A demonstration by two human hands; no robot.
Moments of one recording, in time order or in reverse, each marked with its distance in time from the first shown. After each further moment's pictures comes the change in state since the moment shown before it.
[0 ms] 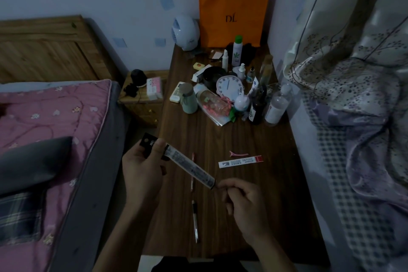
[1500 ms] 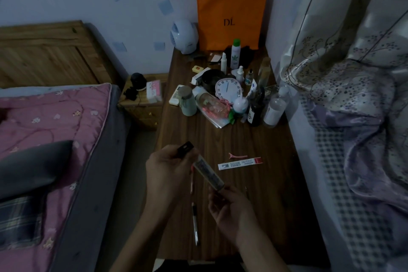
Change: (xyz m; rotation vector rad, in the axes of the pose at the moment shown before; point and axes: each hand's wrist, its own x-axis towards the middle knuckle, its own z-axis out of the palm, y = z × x) left_hand -0.020 0.004 0.028 0.271 -0.178 0.151; right_hand 0.018 0.024 0.019 0.931 0.109 0.647
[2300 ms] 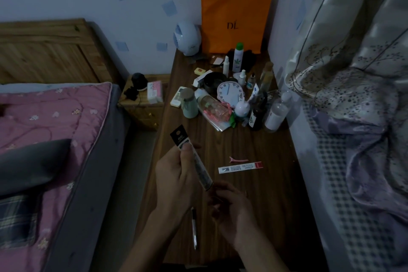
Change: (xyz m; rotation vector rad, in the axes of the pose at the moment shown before) left_hand -0.005 0.011 0.009 -0.075 0.080 0.093; right_hand -0.011 -0.005 0.019 -0.215 -0.048 -0.097
